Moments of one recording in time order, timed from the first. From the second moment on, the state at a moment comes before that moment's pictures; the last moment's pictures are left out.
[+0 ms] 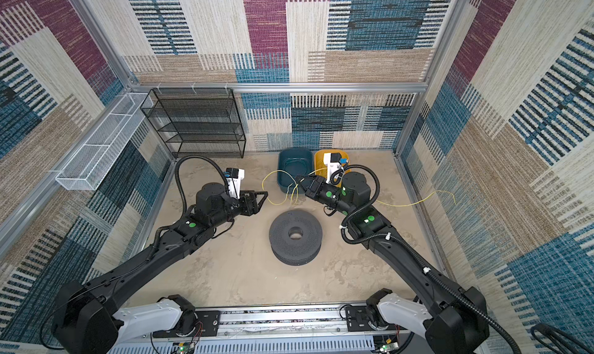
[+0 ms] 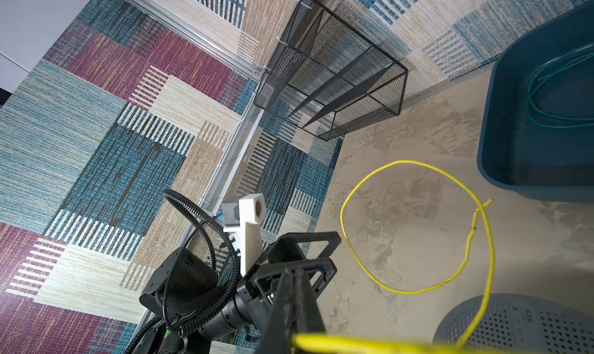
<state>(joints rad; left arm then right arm) -0.55 1.23 0.88 0.02 0.17 -0.48 0.50 1.12 0.93 0.13 -0.41 0.98</state>
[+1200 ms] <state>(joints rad) -0.54 0.95 0.71 -0.21 0.13 -0.44 0.08 1.43 1.53 -0.03 -0.38 0.88</state>
